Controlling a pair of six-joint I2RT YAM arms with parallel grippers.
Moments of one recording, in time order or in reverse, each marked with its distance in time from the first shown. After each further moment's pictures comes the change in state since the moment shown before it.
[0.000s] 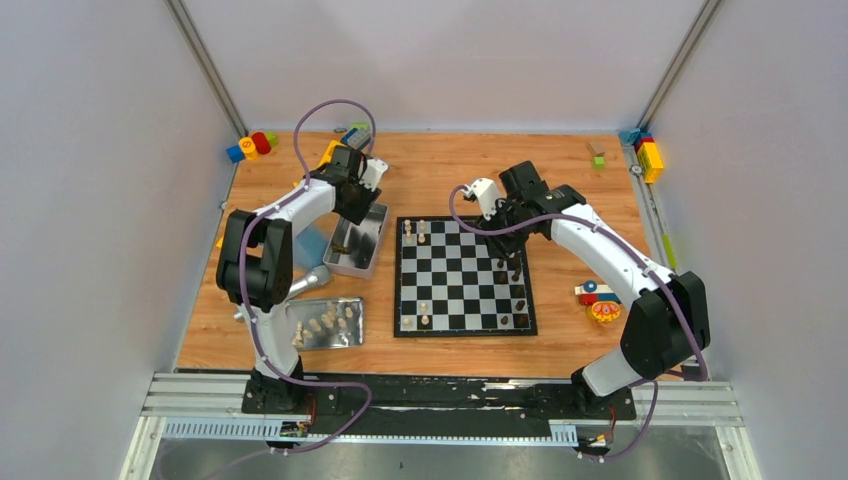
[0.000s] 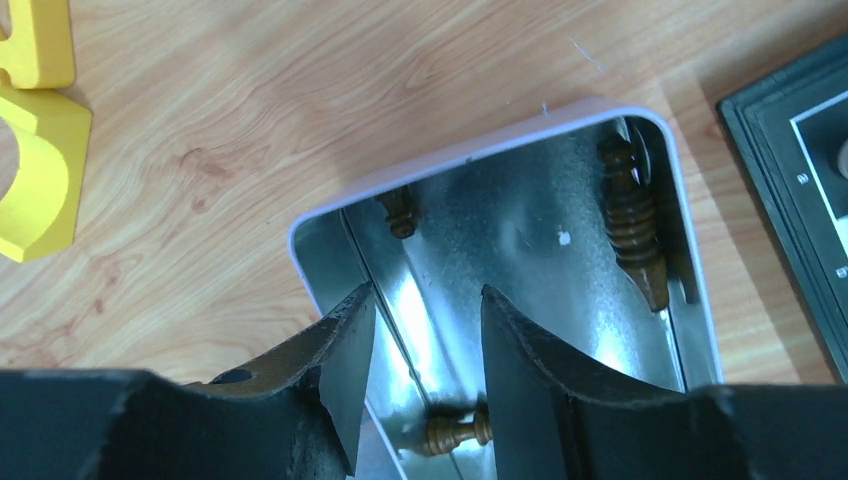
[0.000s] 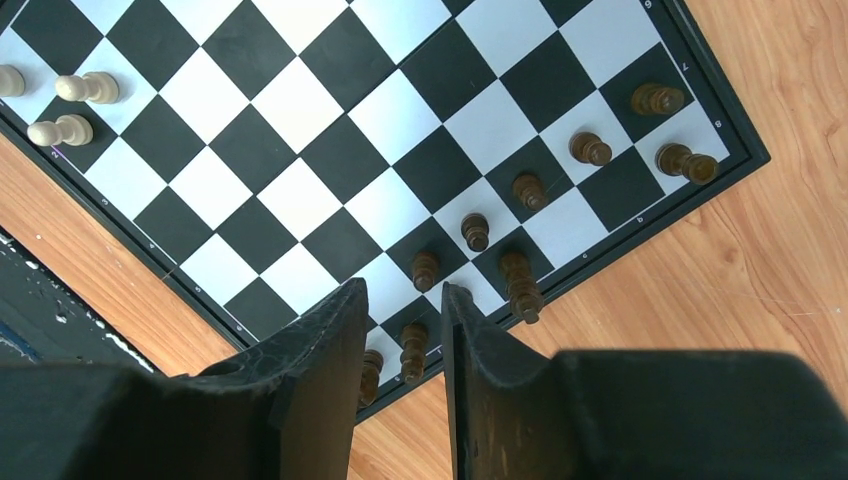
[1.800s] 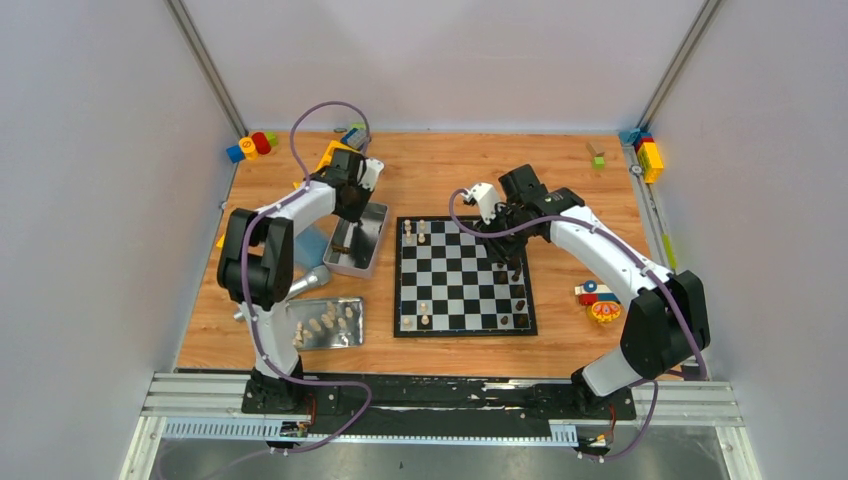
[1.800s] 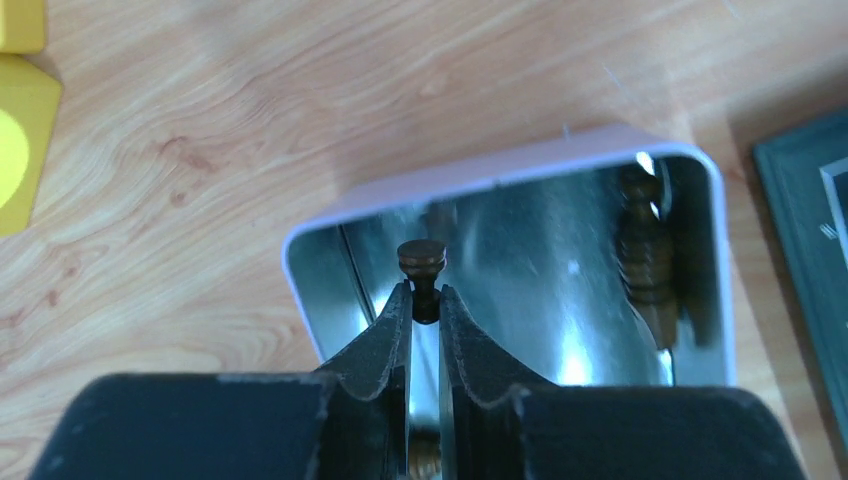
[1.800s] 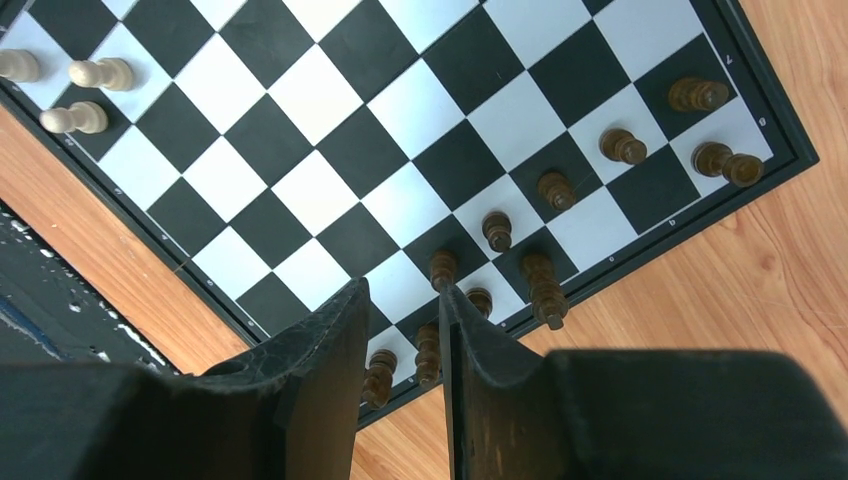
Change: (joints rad) left arm 0.008 0.072 0.006 0.059 -0.034 -0.109; right arm 0.000 0.000 -0.038 0.009 -0.024 0.000
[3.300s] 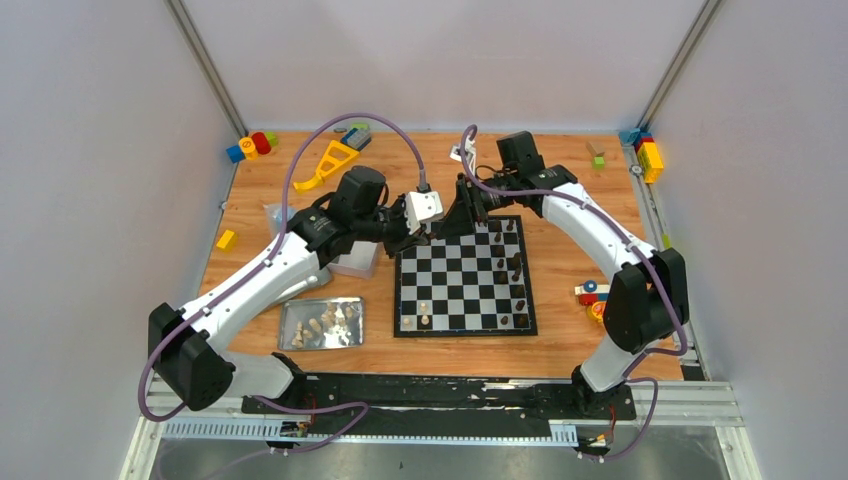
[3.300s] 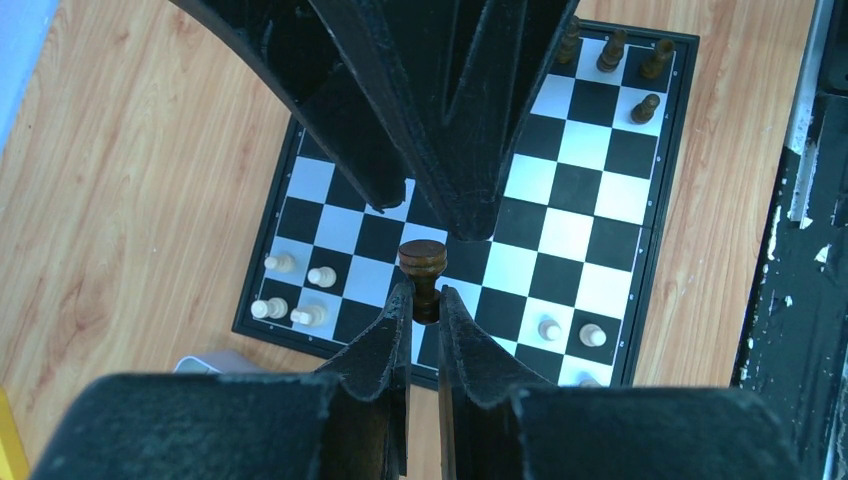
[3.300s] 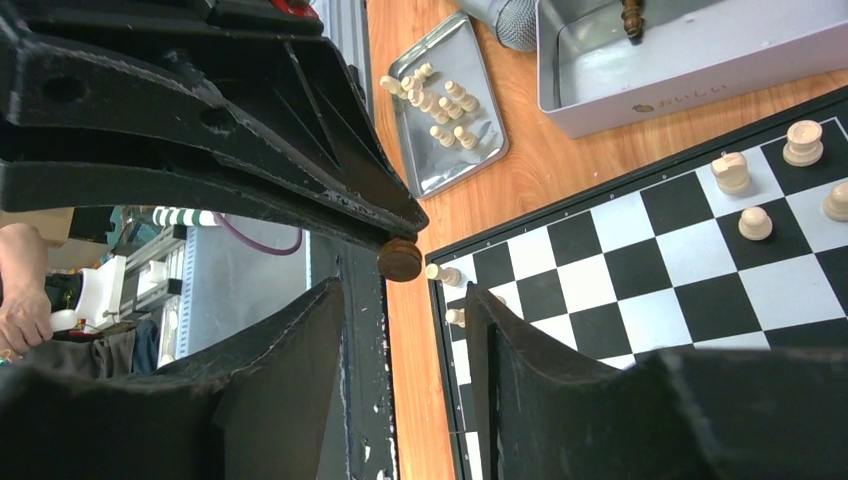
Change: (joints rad) left arm -0.407 -0.644 -0.166 -0.098 0.509 0.243; right arm -0.043 0.149 0.192 0.265 -0.862 0.307
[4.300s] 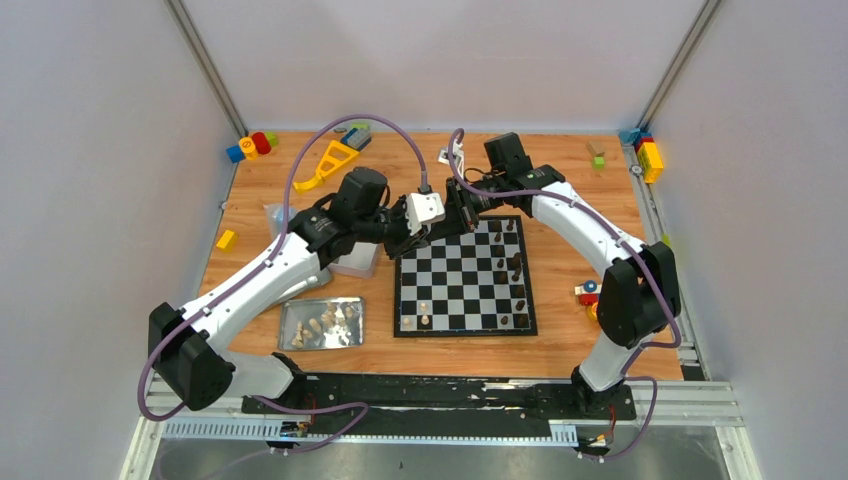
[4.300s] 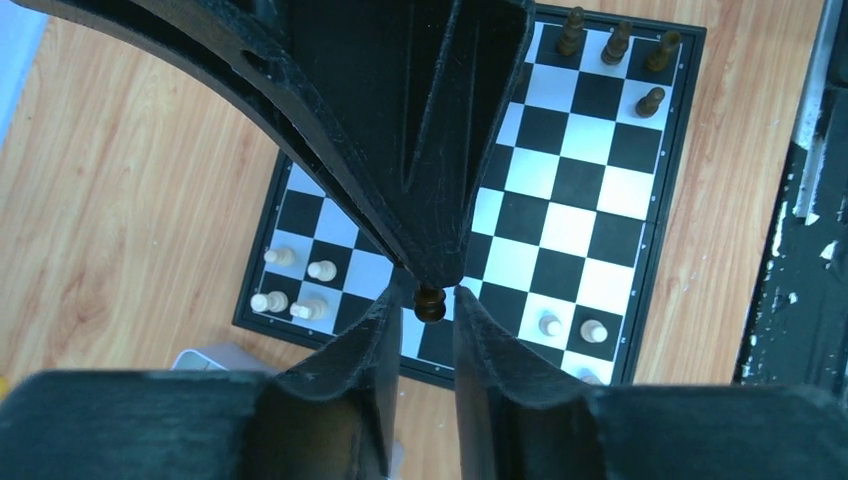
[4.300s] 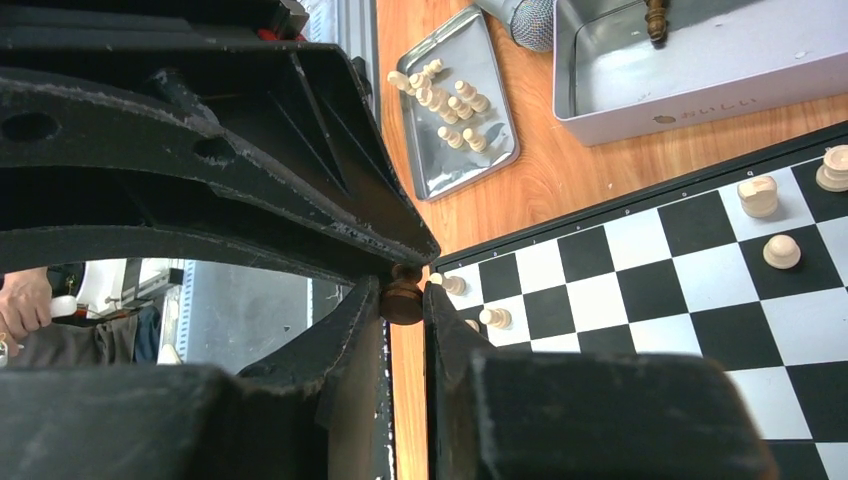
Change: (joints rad) left arm -0.010 0.000 0.000 -0.008 -0.016 -0.001; right arm 0.048 0.043 0.035 0.008 0.002 0.000
